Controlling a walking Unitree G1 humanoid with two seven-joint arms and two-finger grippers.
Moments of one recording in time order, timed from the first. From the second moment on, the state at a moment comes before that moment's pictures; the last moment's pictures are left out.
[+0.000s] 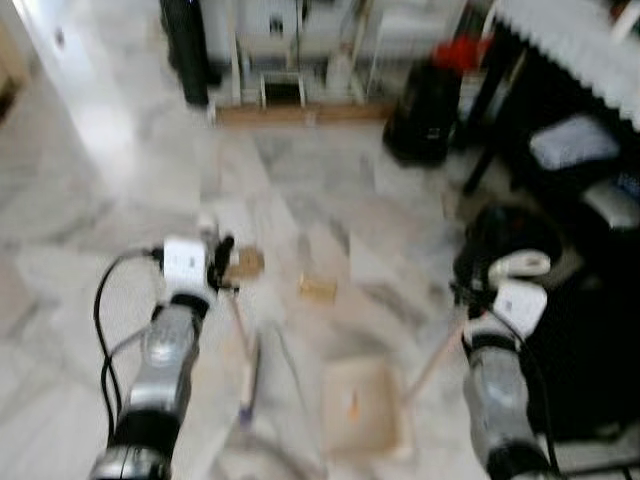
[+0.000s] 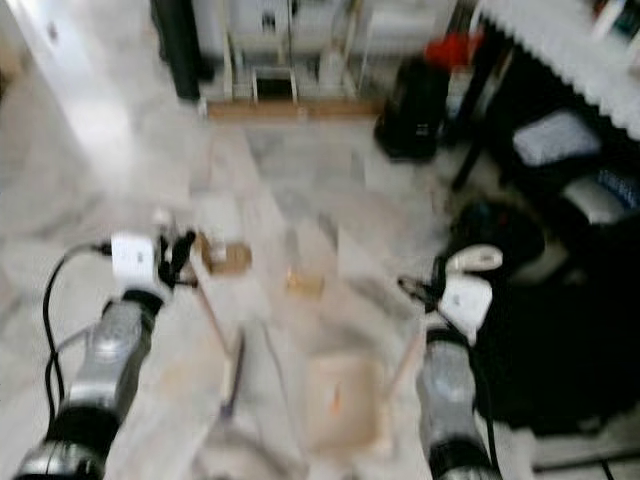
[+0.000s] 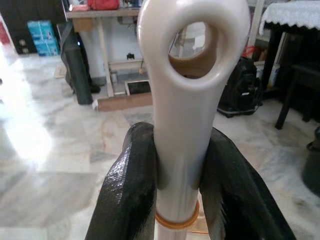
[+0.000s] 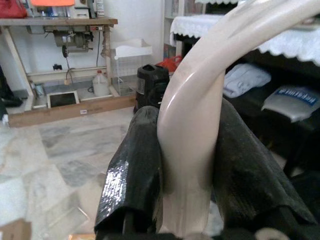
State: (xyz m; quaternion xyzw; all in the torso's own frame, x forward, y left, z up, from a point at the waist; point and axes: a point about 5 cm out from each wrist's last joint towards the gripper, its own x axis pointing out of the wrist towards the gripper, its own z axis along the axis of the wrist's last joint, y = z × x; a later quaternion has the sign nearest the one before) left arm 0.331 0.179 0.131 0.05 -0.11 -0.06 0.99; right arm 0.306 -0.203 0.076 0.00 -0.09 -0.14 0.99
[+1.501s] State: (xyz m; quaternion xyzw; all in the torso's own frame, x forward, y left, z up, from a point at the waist) left arm 0.329 0.181 0.131 0.06 -0.11 -0.06 0.99; right arm 0.306 -0.196 0.075 -0.02 -0.08 -0.11 0.99
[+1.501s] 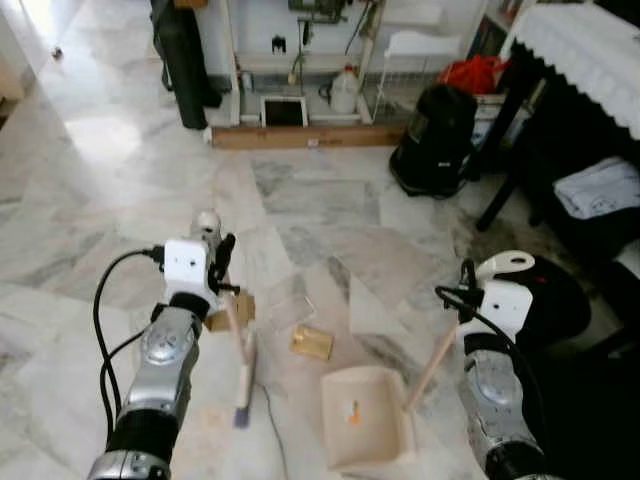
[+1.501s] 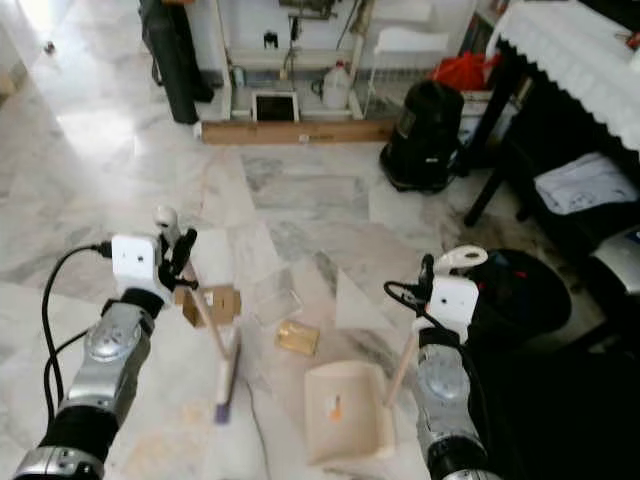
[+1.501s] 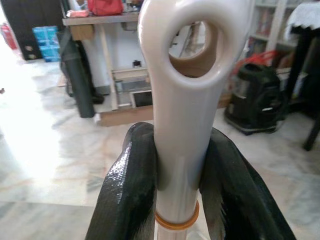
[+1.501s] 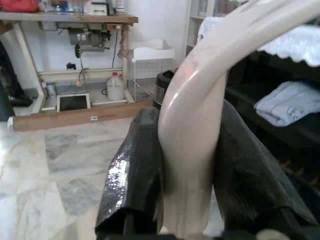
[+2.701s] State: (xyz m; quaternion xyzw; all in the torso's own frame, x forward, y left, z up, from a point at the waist) left arm 0.328 0.171 0.130 0.05 -0.11 -0.07 0.99; right arm 0.302 -0.208 0.070 -0.03 -0.07 -0.13 0.99
